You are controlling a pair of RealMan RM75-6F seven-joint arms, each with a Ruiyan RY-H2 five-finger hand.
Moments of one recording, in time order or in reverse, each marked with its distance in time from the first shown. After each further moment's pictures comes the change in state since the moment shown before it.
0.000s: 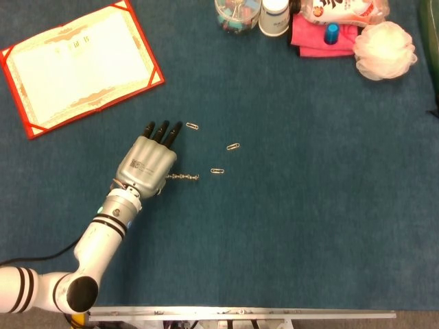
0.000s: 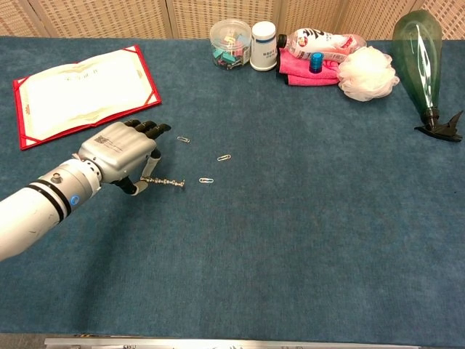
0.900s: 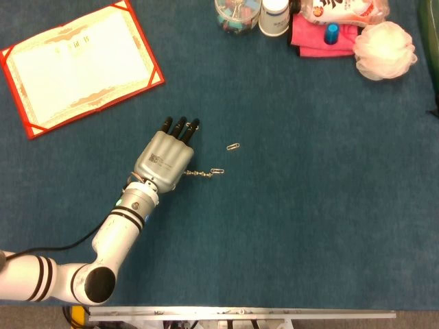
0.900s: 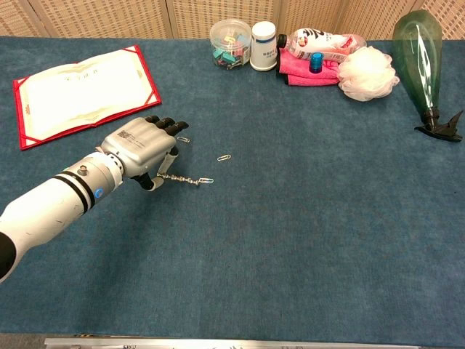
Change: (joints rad) left arm -0.095 -0.053 -0.022 0.018 -0.092 -0.006 0.061; right arm -0.032 0.035 0.041 -0.004 0.046 0.049 0.076
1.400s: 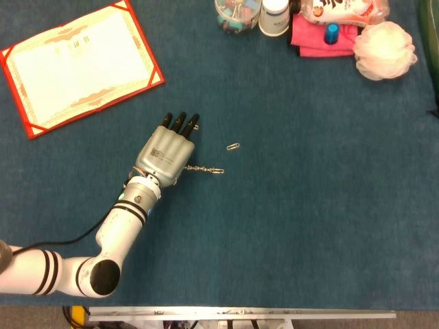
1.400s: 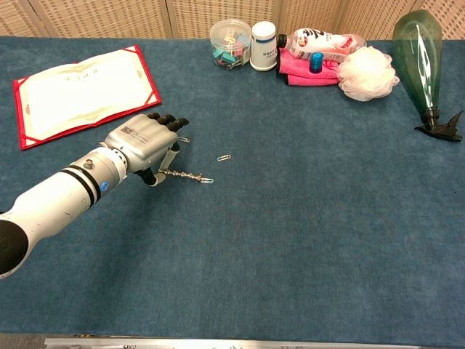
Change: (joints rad) left arm -0.031 -0.014 -0.009 0.038 -0.042 -0.007 -0.021; right arm -0.008 0.005 0.010 -0.002 0.006 0.008 0.016
